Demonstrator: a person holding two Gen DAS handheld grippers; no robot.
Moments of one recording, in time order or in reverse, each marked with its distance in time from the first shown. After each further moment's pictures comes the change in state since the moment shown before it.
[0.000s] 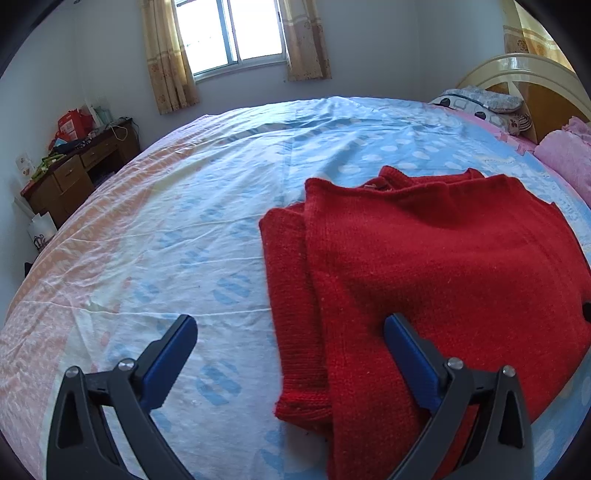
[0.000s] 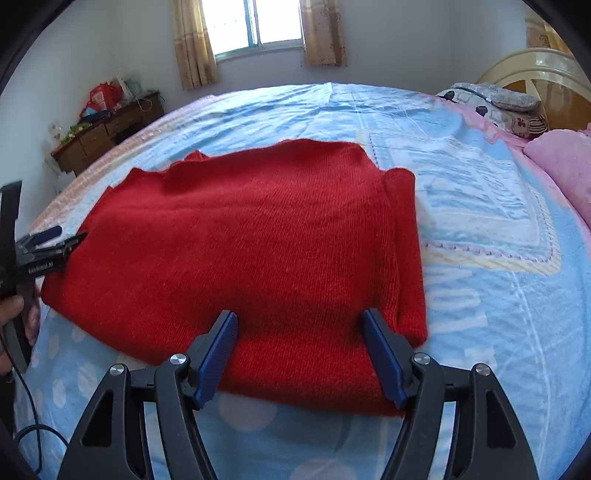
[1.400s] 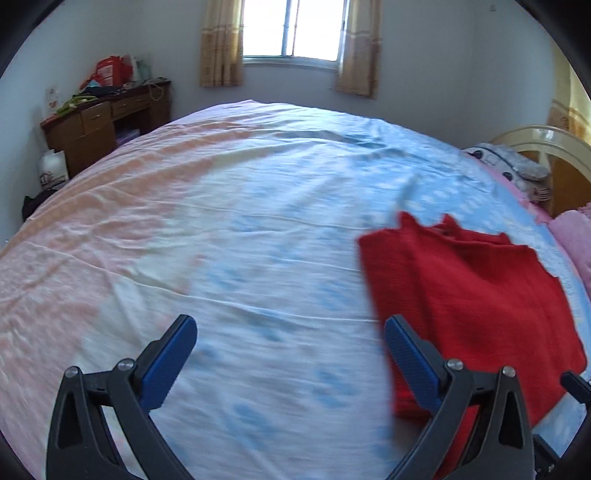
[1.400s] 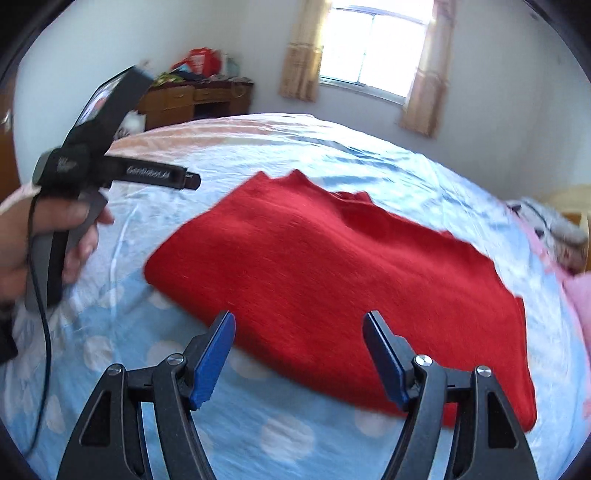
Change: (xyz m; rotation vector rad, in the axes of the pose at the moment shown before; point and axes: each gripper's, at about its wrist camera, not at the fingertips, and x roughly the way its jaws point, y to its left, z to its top) left arm 0.001 0.103 -0.003 -0.256 0.000 -0.037; right arm -0.018 0.199 -0.007 -0.418 -0.184 0.082
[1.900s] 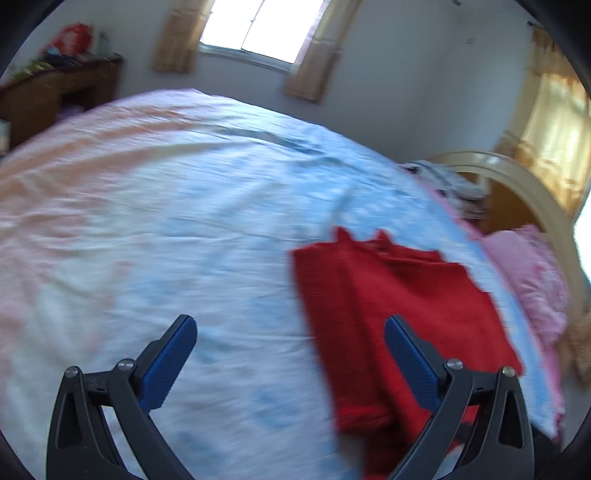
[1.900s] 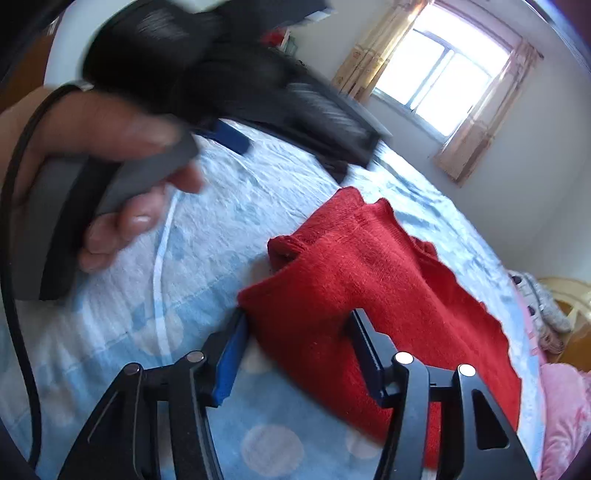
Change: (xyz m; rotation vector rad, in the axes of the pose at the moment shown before) left arm 0.014 -0.006 0.013 -0.053 0.028 -0.407; right arm 0.037 0.096 0.020 -0.287 0.022 -0.102
